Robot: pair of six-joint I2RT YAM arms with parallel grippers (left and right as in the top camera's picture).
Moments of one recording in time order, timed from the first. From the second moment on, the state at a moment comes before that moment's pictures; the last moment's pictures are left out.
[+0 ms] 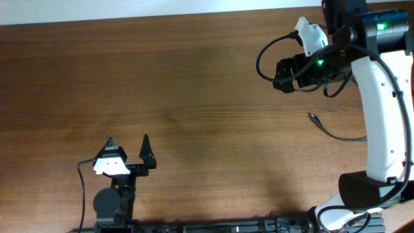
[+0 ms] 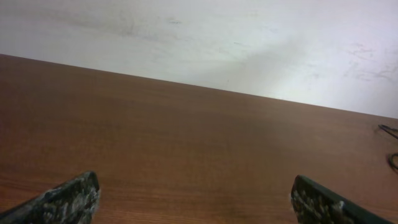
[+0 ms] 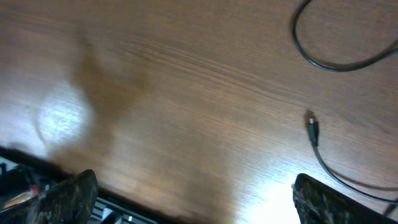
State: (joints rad) left arm -0.04 0.01 0.01 -0.08 -0.01 -0.17; right arm 0.10 1.75 2.11 -1.69 -0.24 -0.11
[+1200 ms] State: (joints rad) left arm -0.04 0.01 0.01 -0.08 -0.01 -0.17; right arm 0.10 1.08 1.10 -0.60 -0.20 -0.12
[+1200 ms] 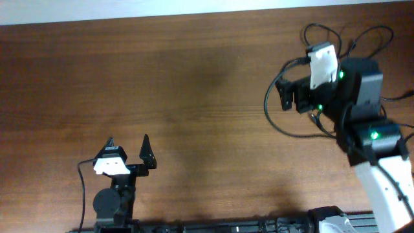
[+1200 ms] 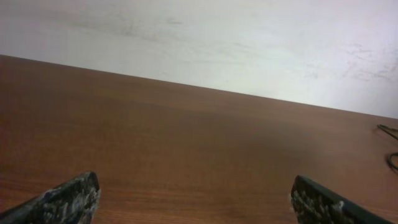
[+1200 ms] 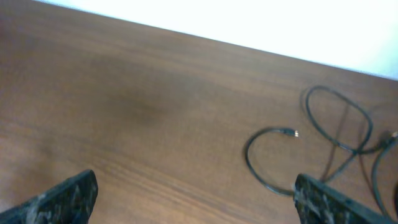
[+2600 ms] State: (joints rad) left arm -0.04 0.01 0.01 -0.08 -0.01 -0.17; right arm 0.10 0.35 0.01 0.66 -0.25 -0.12
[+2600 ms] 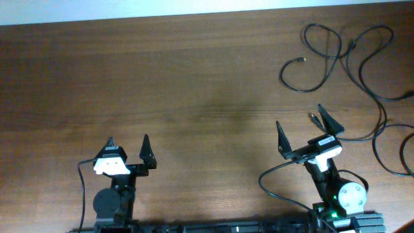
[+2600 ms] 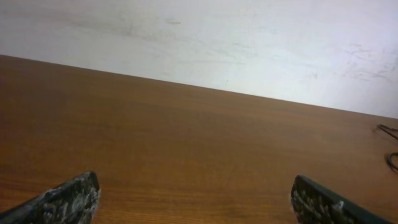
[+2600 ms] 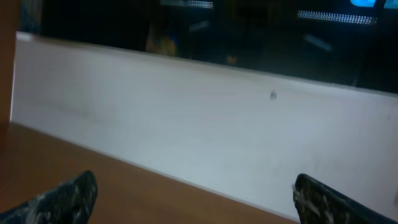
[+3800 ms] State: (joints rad) left arm -0.04 0.01 0.01 -0.08 -0.01 -0.17; right arm 0.10 0.01 0.01 -0.05 -0.25 -0.12
